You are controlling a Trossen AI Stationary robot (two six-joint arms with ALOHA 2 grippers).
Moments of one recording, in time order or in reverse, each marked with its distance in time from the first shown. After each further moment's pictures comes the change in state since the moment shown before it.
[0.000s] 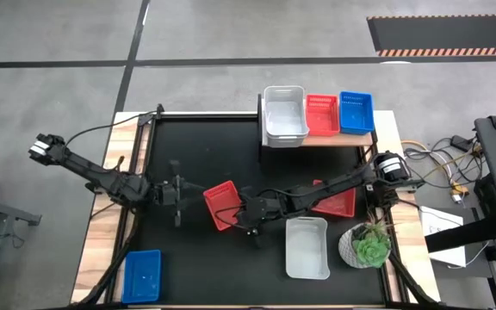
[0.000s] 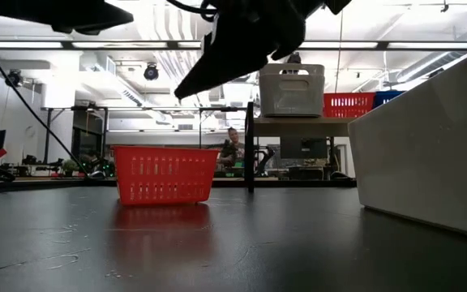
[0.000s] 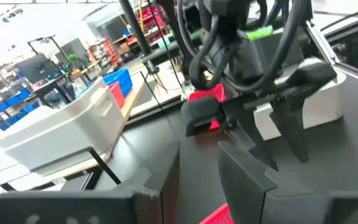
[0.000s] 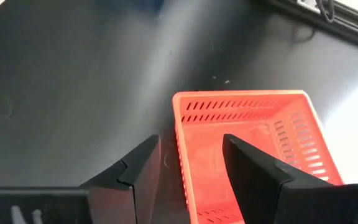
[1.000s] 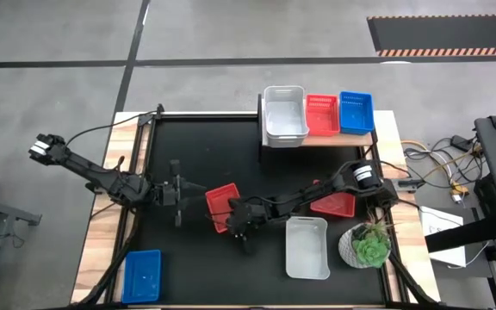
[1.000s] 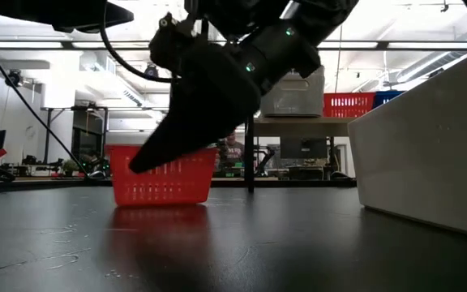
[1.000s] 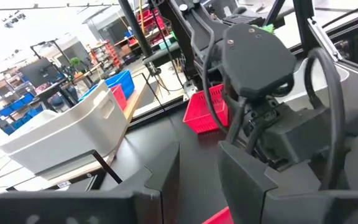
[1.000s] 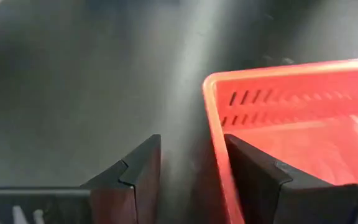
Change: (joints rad) left arm 0.000 0.005 0.002 0.008 -0.005 0.029; right arm -0.031 0.232 0.044 0.198 -0.146 0.155
